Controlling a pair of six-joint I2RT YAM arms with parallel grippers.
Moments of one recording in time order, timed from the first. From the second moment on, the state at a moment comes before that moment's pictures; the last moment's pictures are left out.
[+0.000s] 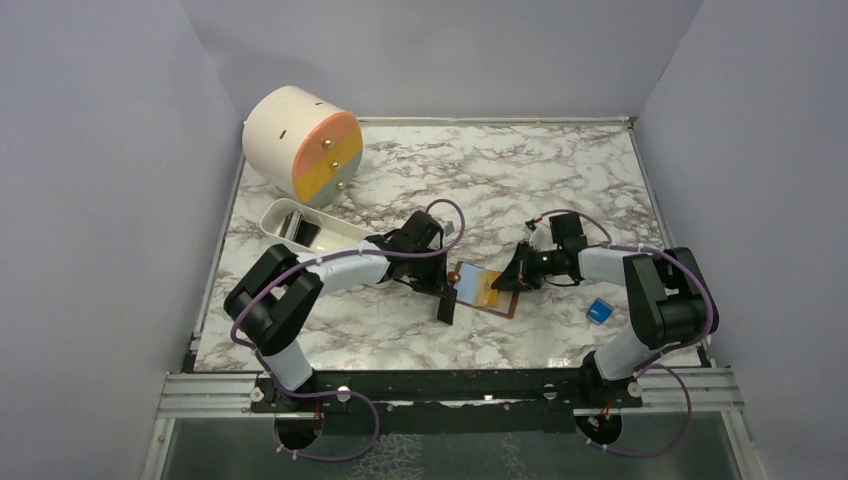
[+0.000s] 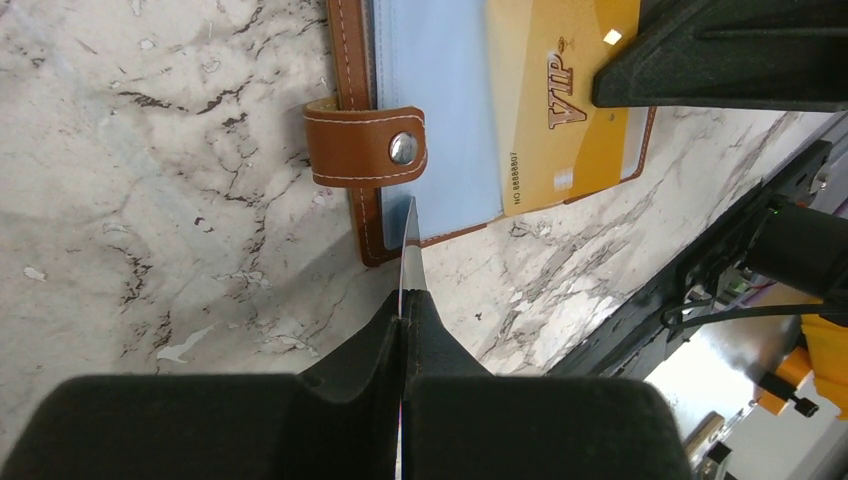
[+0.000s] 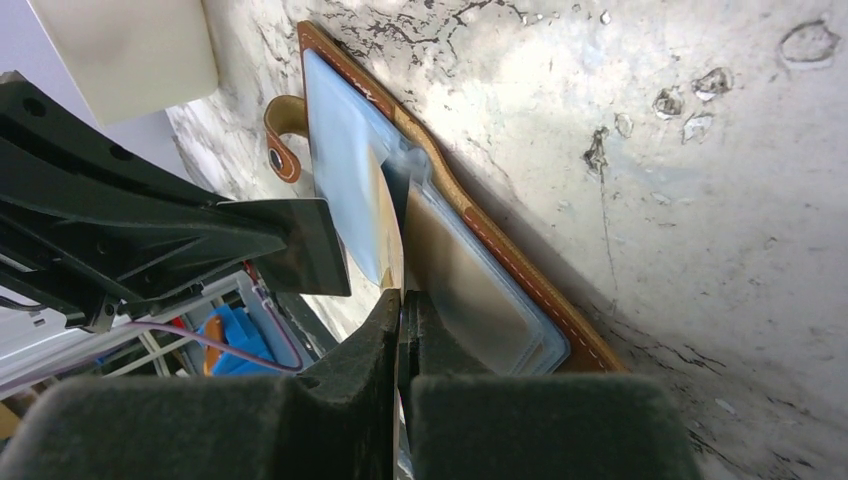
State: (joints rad) left arm -0.77 1.68 0.93 -0.24 0.34 -0.60; right arm 0.17 1.59 0.60 -0.08 -0.79 0.50
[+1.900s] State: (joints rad) left arm -0.77 1.63 0.89 -0.25 0.35 -0.69; right arm 0.17 1.53 0.43 0.25 -0.73 0.68
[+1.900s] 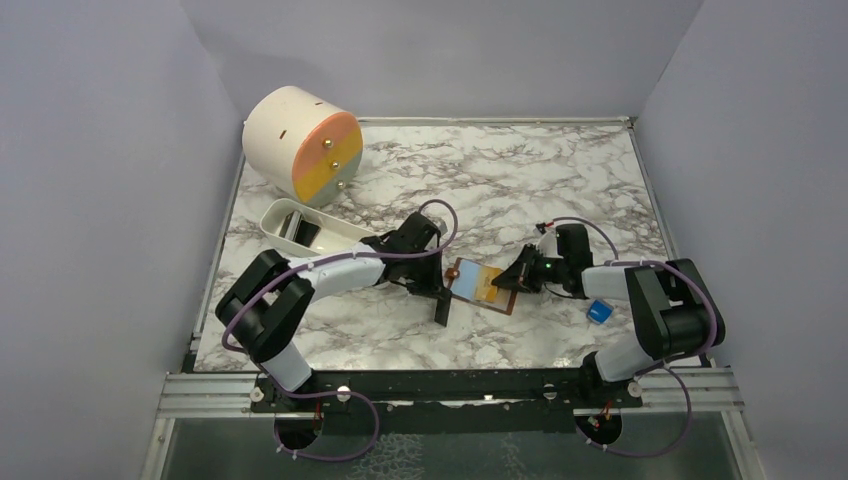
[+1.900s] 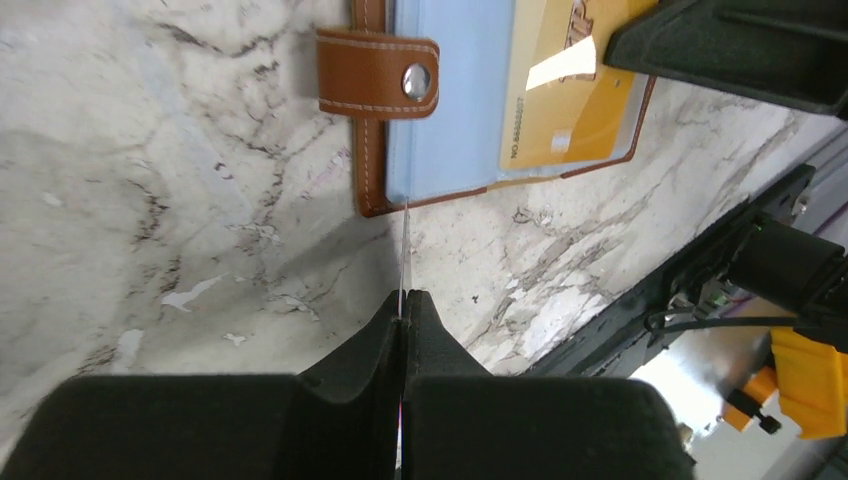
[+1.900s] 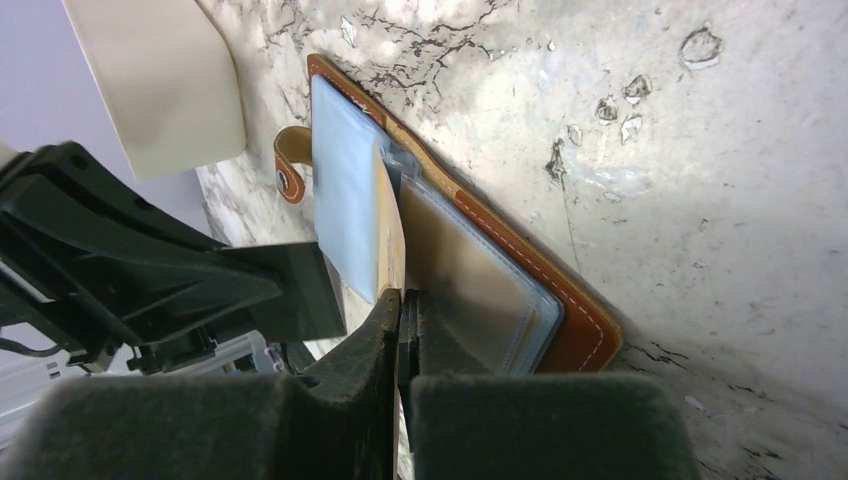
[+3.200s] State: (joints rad) left arm -0.74 1.73 0.99 -0.28 0.30 -0.65; right arm 0.17 1.52 0.43 0.25 -0.69 0.72
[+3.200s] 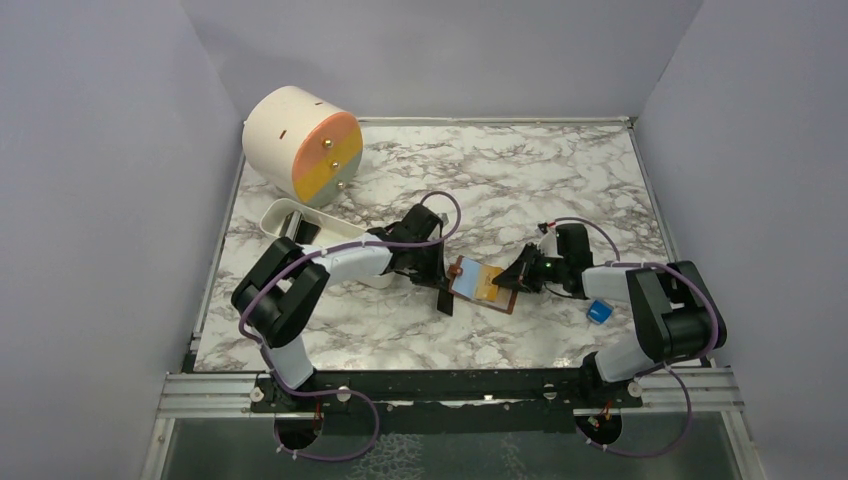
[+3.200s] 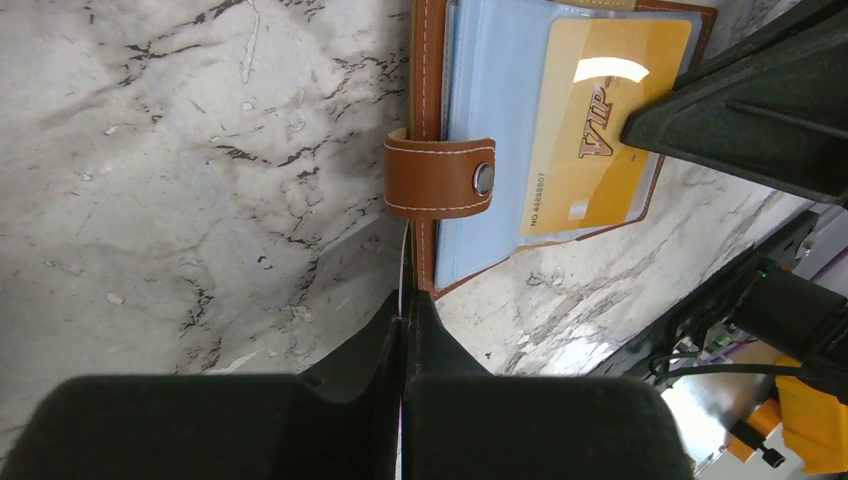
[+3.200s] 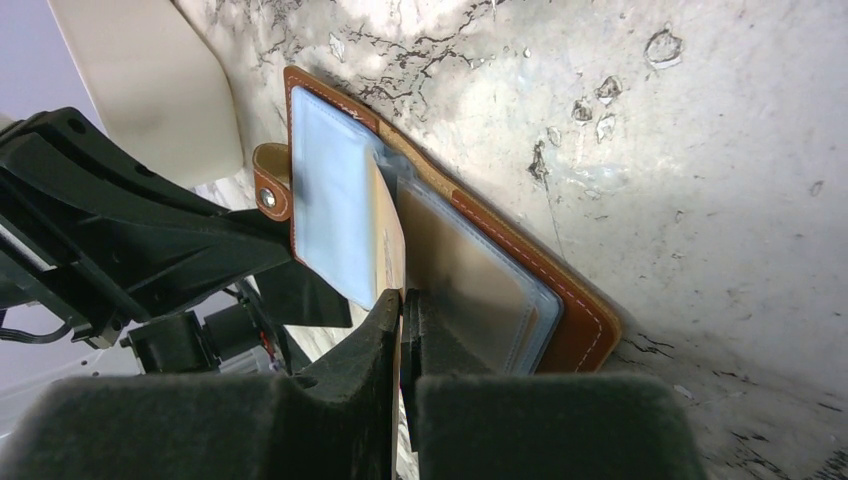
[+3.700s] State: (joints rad) left arm -0.74 1.73 0.97 -0.22 0.35 -0.69; right arm 0.17 1.53 0.43 0.28 -0.68 0.74
